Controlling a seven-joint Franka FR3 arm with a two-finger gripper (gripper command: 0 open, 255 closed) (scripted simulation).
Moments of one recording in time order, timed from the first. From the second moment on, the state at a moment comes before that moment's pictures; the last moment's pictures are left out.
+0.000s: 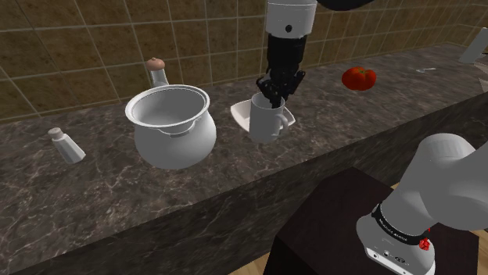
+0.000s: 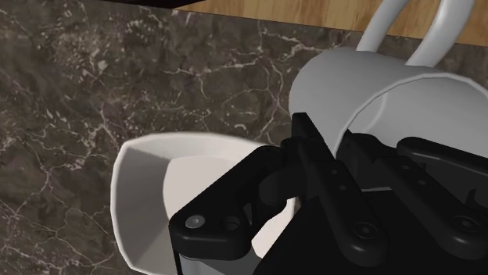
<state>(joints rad) 0.24 -0.44 0.14 -2.13 0.08 1.66 0.55</state>
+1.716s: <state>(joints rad) 0.25 -0.42 0.16 -2.40 0.09 1.95 0.54</state>
